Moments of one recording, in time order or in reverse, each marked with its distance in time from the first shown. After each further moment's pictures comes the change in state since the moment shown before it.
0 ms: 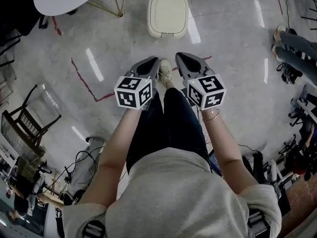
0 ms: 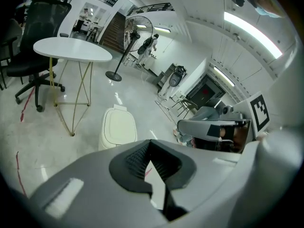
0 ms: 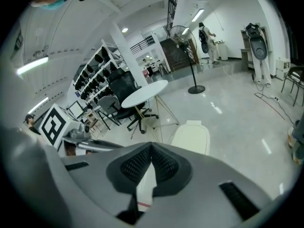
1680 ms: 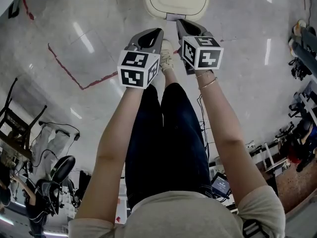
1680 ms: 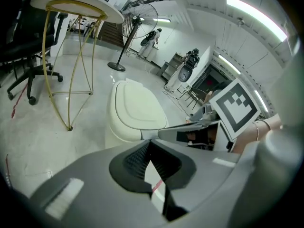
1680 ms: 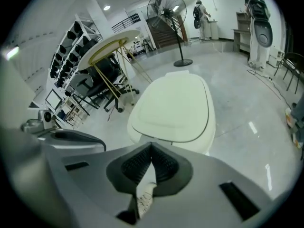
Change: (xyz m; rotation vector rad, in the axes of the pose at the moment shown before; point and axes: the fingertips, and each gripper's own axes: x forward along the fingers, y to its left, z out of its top) left arm 0.166 0.140 -0.090 0.058 0.051 0.059; right arm 0.212 -0.140 -0.161 0.079 0.225 -0.145
